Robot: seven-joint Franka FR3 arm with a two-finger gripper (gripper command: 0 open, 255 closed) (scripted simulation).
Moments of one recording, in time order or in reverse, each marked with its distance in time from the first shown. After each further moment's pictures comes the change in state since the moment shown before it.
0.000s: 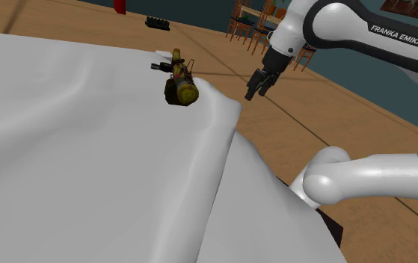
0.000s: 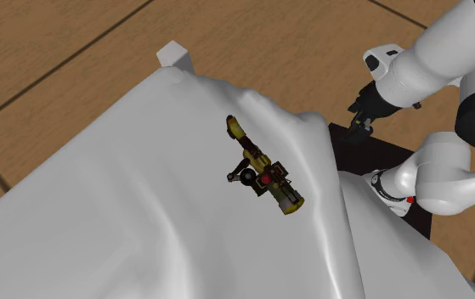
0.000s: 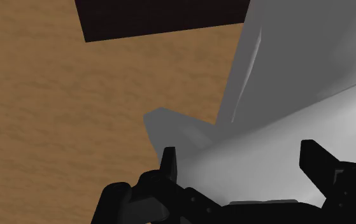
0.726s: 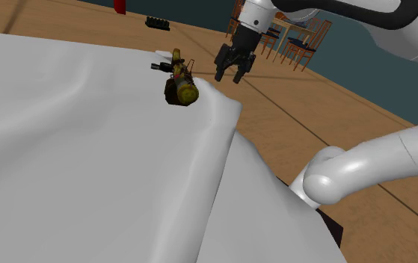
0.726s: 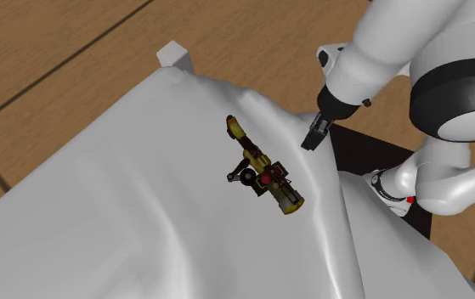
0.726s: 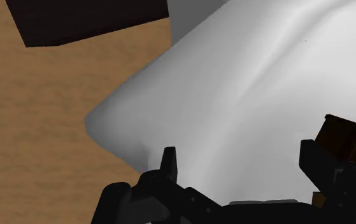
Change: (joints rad) arm 0.006 0.331 0.074 0.304 0.137 -0.017 0.201
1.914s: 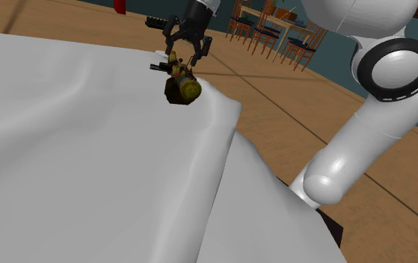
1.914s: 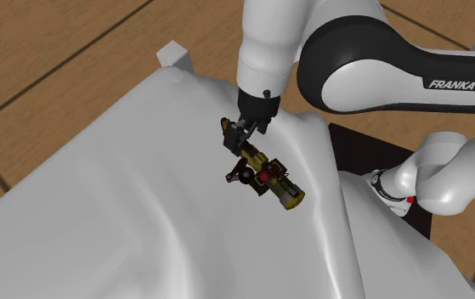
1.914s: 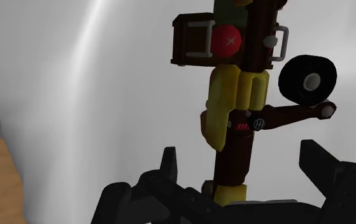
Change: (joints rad) arm 0.016 0.490 0.060 0.512 0.120 -0.037 0.273
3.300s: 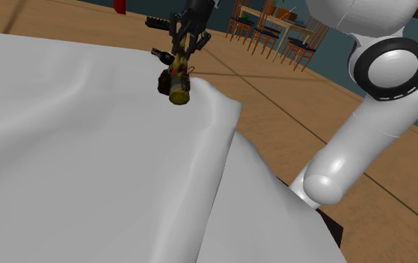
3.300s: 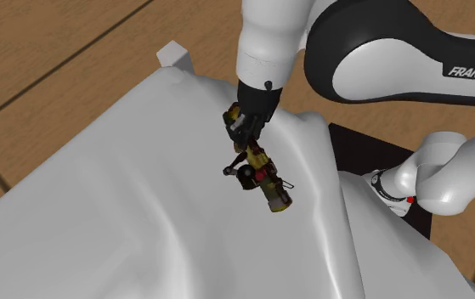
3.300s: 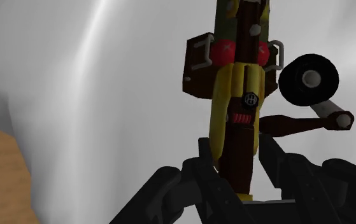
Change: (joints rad) arm 0.001 0.020 0.001 0.082 -0.004 -0.060 0.021
